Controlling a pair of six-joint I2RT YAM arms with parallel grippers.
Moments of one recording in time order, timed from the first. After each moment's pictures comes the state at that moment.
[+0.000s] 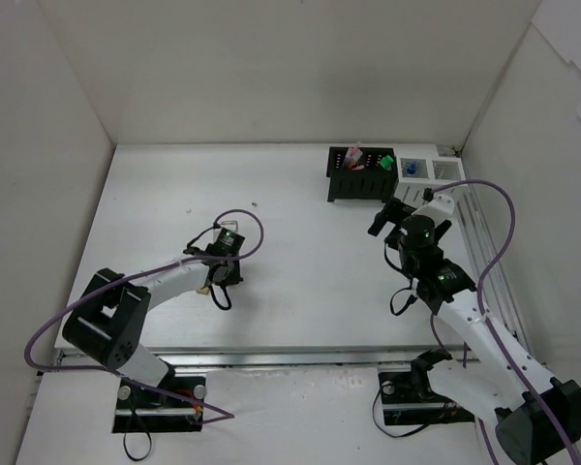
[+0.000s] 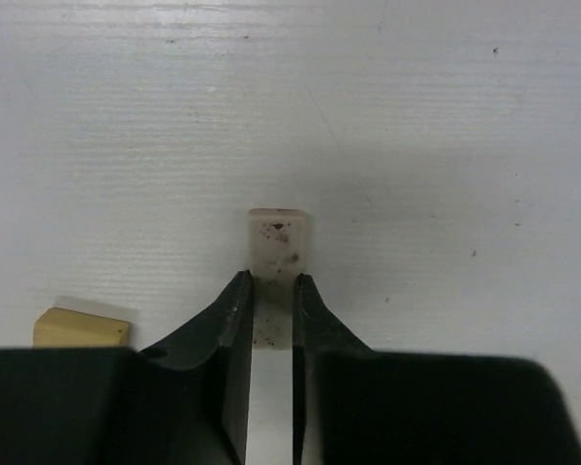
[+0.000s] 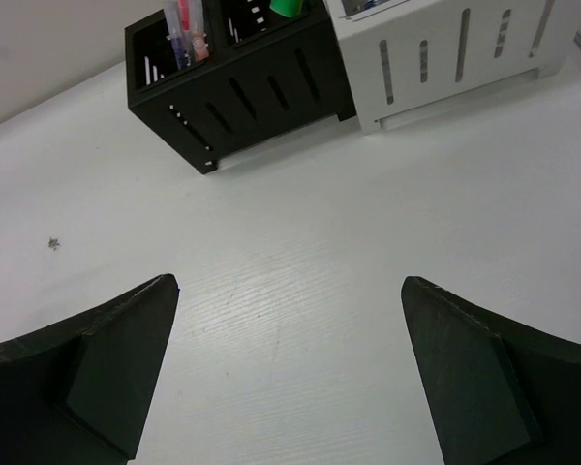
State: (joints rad) left arm -0.54 1.54 0.80 -0.32 -0.20 -0.53; right arm 0.39 0.93 0.72 -0.19 0.50 0.54
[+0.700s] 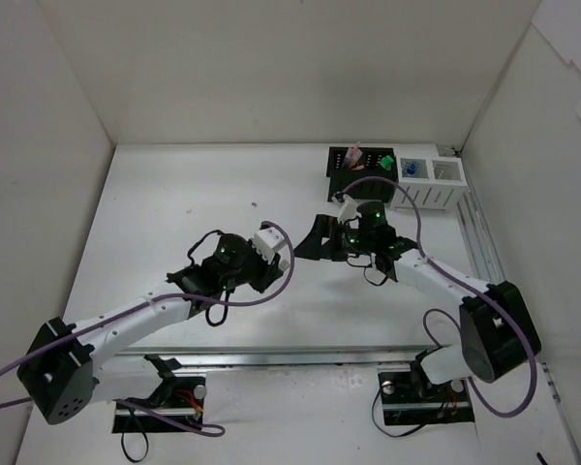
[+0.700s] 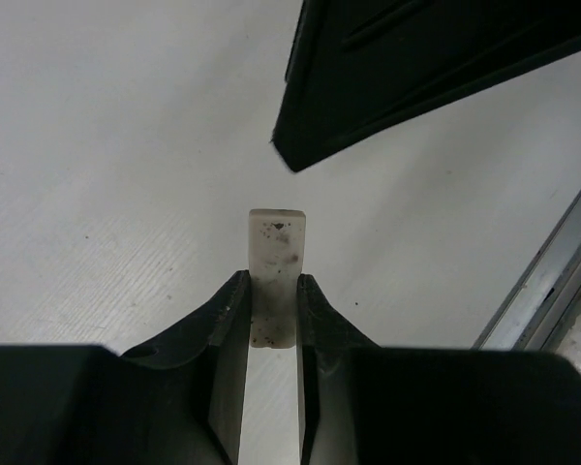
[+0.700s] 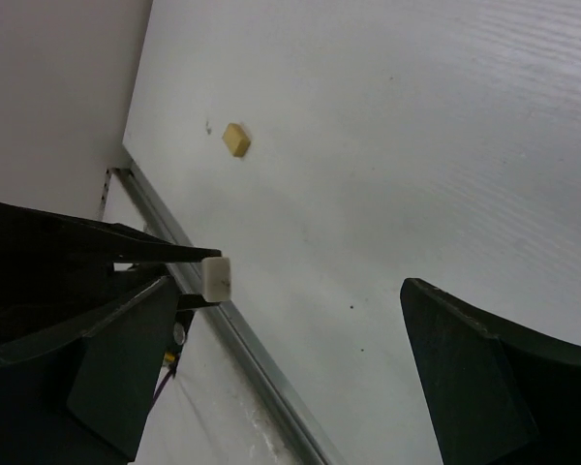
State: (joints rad) left arm -0.77 1.19 0.75 -0.06 0.16 -0.03; right arm 0.44 1.39 0.77 0.08 -0.60 0.61
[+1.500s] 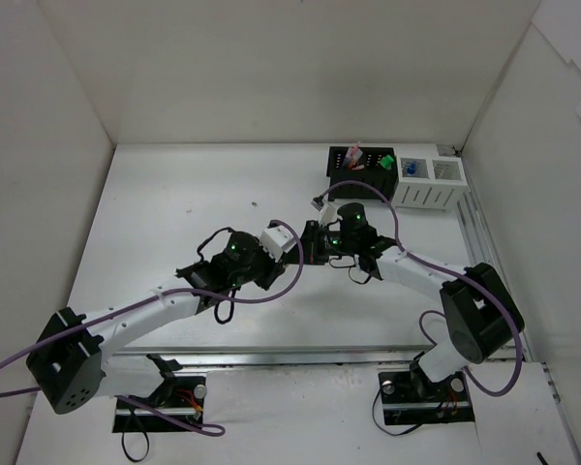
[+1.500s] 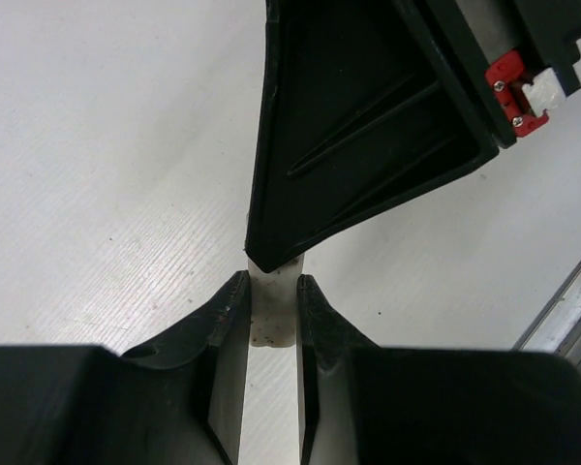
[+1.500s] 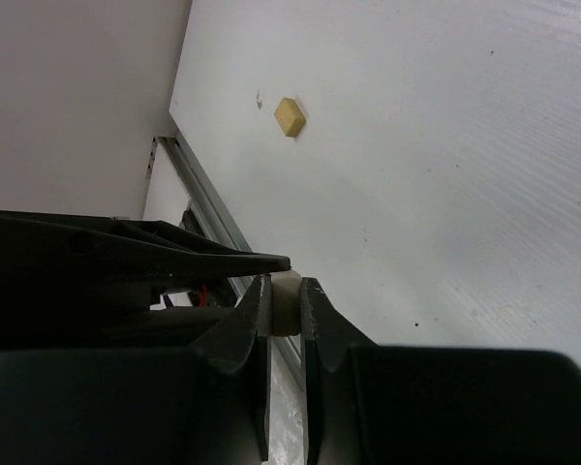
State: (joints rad) left arm -0.80 1.26 0.80 -0.09 0.07 0.01; right arm 0.55 1.53 0.81 0.22 -0.69 0.73
